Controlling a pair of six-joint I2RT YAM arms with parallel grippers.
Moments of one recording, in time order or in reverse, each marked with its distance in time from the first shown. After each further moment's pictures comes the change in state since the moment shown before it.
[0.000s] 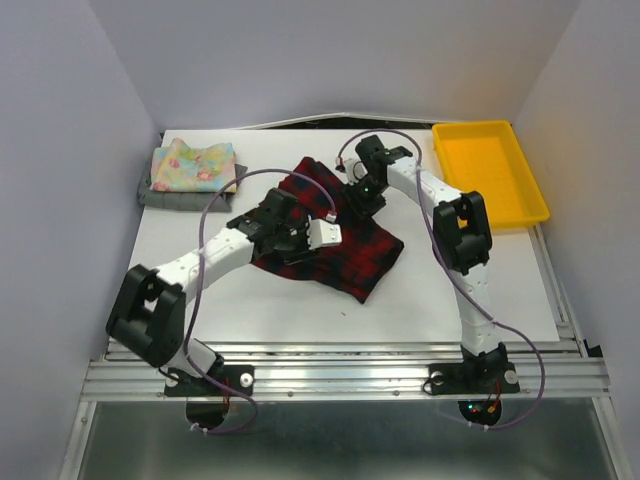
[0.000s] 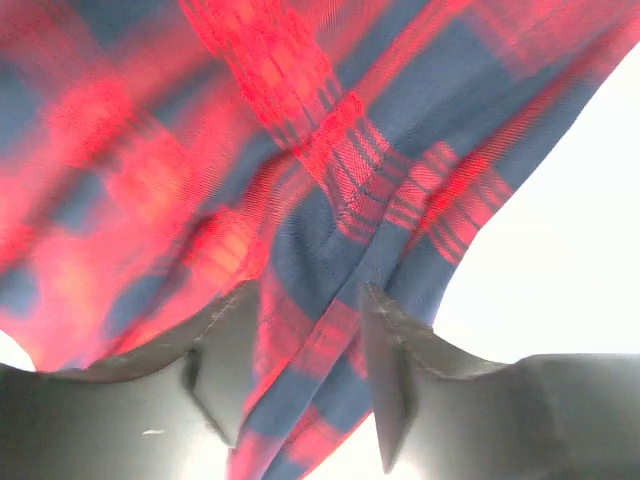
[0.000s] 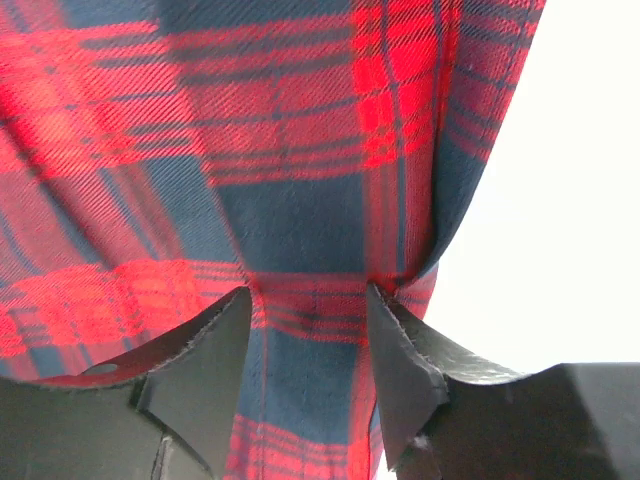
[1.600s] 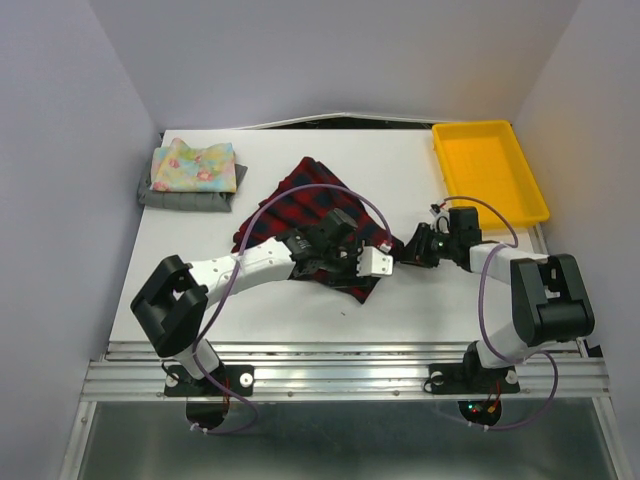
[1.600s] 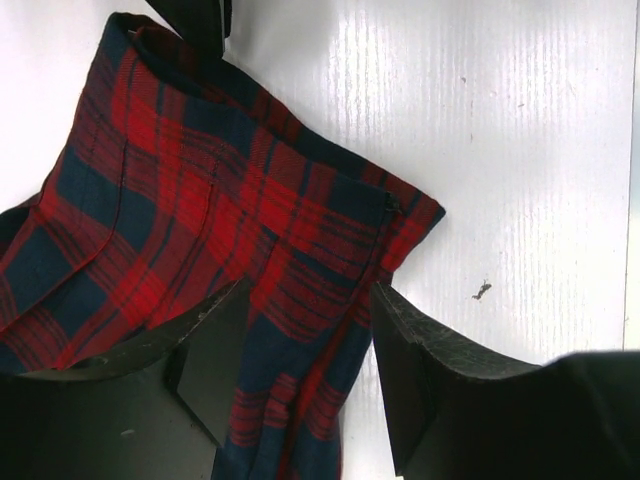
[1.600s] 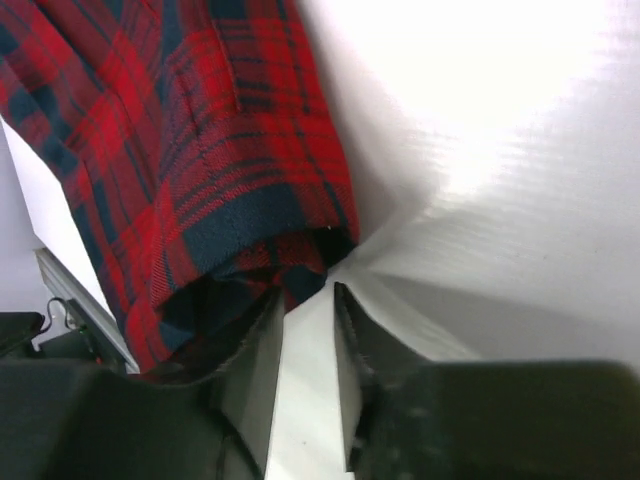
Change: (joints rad) left arm -0.353 0.046 0.128 0.021 -0.007 -0.125; right arm -0.341 -0.787 -1.362 0.966 -0.343 0.662
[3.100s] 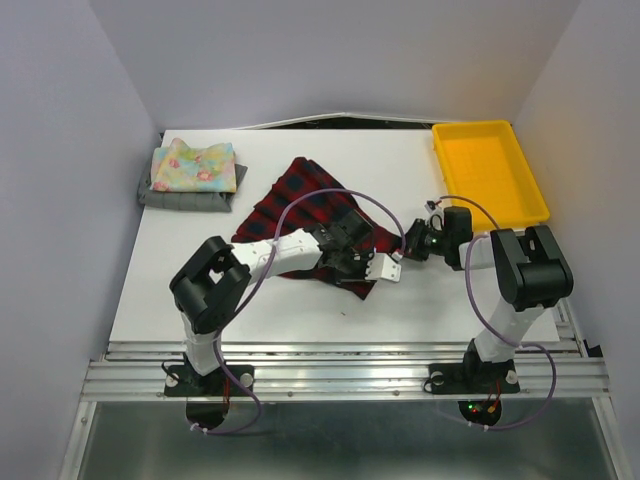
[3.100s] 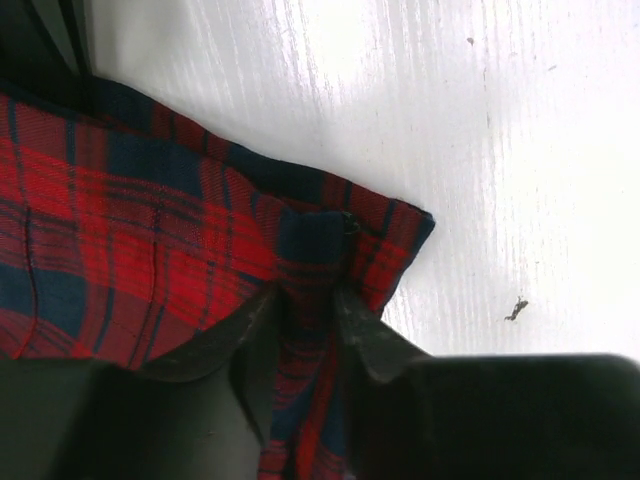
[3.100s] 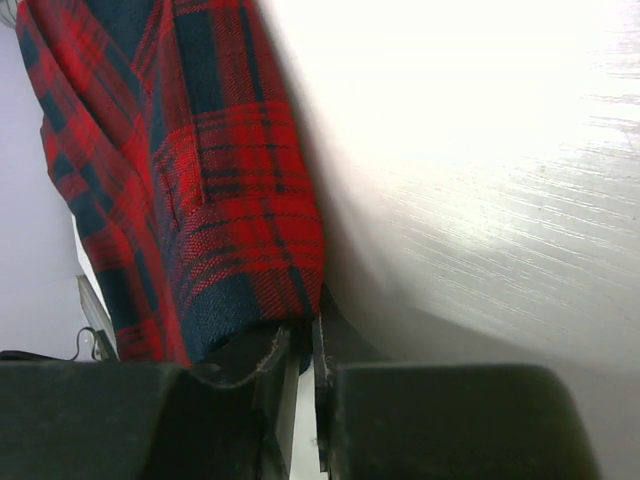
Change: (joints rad) left arm 0.000 0.233 0.140 -0.095 0.024 0.120; right arm -0.002 0.249 -0.002 0.402 -0.024 0.103
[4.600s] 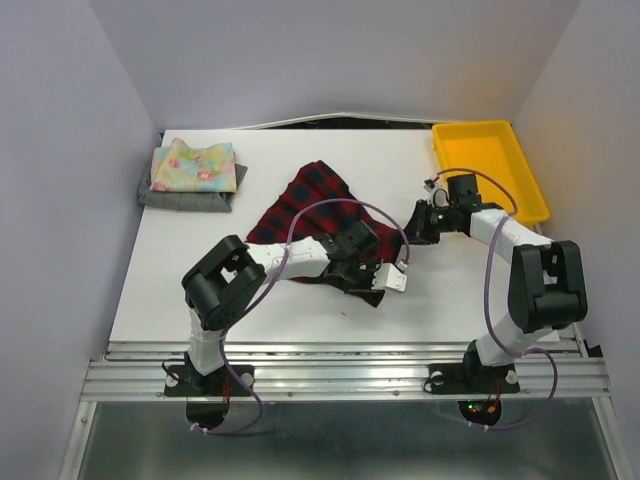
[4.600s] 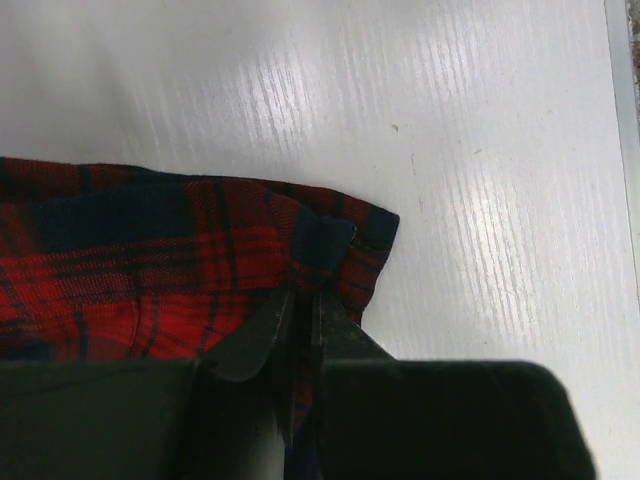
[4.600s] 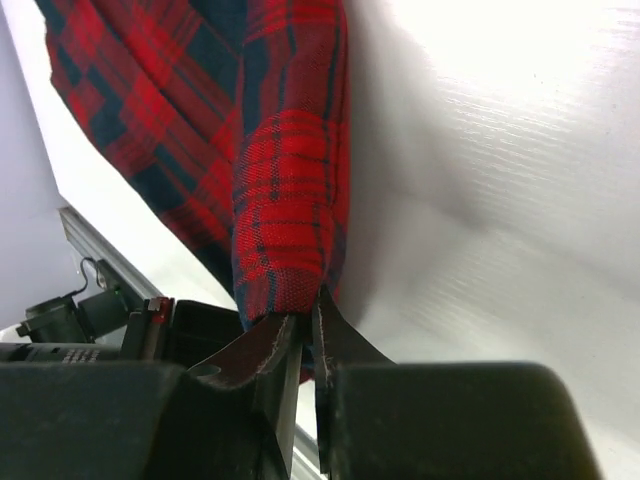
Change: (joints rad) left arm -0.035 0.075 -0.037 0.105 0.116 -0.053; right arm -0.005 -0.185 0.320 -0.754 -0.042 -0.205
